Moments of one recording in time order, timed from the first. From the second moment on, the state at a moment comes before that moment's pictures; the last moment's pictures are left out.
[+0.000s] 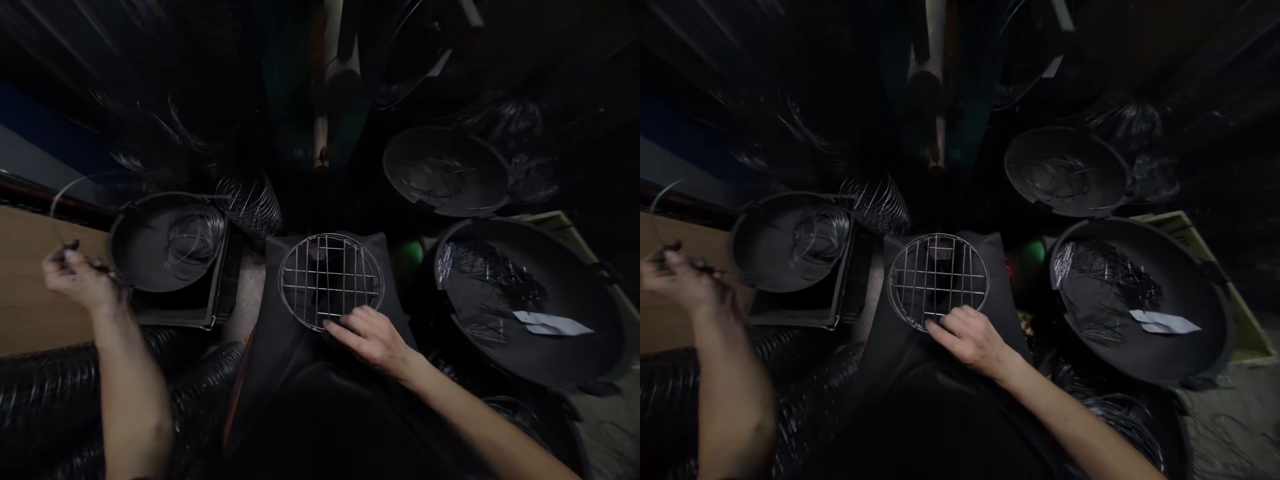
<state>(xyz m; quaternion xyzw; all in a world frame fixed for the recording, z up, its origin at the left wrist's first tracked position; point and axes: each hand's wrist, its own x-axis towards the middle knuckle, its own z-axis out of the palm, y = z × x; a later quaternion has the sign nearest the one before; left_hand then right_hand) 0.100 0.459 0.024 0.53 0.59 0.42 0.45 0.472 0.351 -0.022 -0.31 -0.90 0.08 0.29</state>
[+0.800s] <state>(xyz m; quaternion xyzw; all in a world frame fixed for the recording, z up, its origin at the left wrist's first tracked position) 0.222 0.514 -0.101 0.75 0.43 0.19 0.47 0.519 0.348 -0.087 -0.72 -0.50 0.36 0.33</state>
